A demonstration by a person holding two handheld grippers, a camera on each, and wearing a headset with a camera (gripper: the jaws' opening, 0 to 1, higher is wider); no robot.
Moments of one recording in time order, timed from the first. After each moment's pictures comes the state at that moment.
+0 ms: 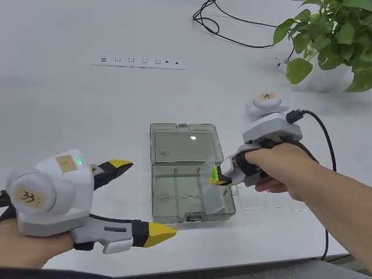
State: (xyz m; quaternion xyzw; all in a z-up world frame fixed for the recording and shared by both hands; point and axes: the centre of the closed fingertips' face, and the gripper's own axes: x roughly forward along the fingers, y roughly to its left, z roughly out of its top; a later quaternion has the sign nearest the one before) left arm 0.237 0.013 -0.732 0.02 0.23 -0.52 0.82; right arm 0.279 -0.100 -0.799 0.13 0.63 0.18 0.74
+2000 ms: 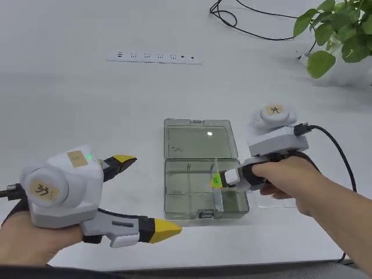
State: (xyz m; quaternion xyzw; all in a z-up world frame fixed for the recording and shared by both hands) left arm 0.242 0.025 -0.743 0.04 0.25 -0.49 0.83; right arm 0.282 -0.083 -0.813 0.09 0.57 0.27 0.77
